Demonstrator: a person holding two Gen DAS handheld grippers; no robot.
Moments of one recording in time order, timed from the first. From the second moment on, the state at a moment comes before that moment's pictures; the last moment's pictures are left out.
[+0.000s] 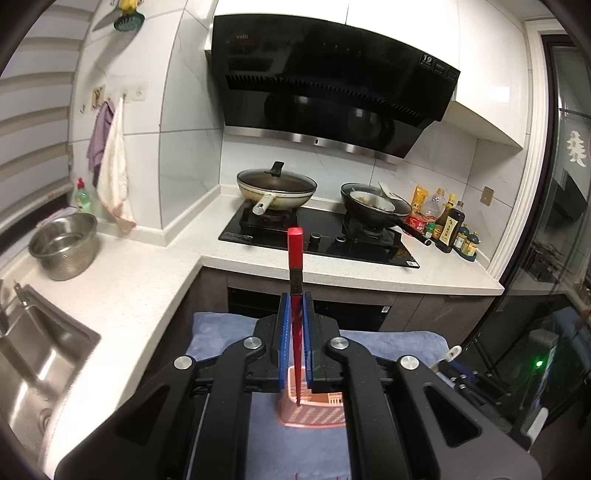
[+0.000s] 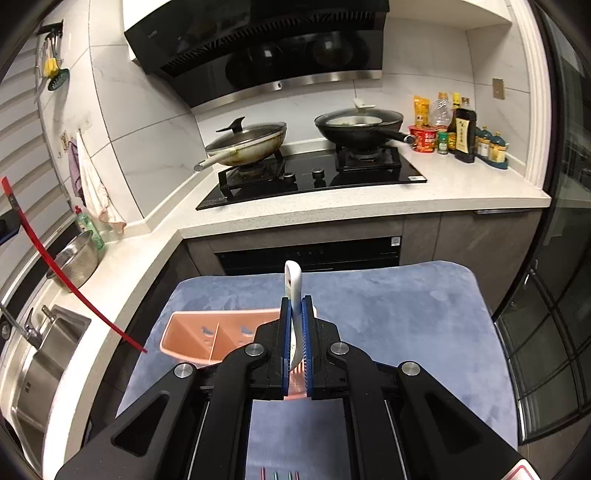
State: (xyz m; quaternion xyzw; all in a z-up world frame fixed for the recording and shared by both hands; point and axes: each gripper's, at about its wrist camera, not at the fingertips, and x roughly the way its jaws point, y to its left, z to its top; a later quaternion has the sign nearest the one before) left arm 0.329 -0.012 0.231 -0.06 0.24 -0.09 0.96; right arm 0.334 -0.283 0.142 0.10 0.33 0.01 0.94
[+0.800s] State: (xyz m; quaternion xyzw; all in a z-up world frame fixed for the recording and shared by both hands) left arm 0.371 -0.022 0.154 -0.06 0.30 -0.06 0.95; right arm 0.367 -0.284 0.081 0.10 0.38 0.00 0.92
